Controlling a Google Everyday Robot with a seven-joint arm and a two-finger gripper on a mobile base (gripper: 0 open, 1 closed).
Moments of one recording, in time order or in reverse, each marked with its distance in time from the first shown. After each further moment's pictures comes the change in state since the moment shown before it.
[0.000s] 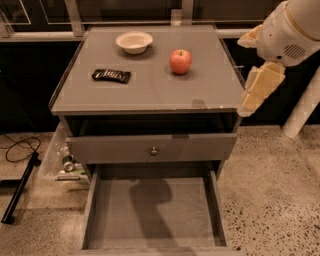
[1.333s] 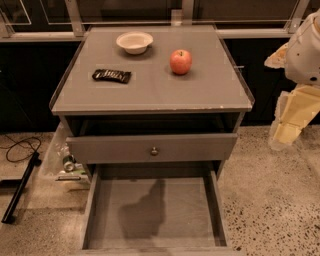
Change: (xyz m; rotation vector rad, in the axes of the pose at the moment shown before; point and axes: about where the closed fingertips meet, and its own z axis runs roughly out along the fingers) arm 0.030 0.075 -0.041 -0.057 0.209 0.059
